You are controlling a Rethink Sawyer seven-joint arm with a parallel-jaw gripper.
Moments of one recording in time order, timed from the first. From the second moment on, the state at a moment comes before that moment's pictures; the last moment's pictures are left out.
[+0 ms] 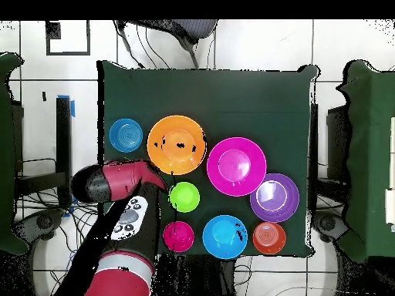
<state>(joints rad) 0.27 -0.50 -0.18 1.61 0.02 0.35 1.84</state>
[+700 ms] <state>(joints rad) 0.27 -0.50 -0.18 1.51 0.02 0.41 1.84</state>
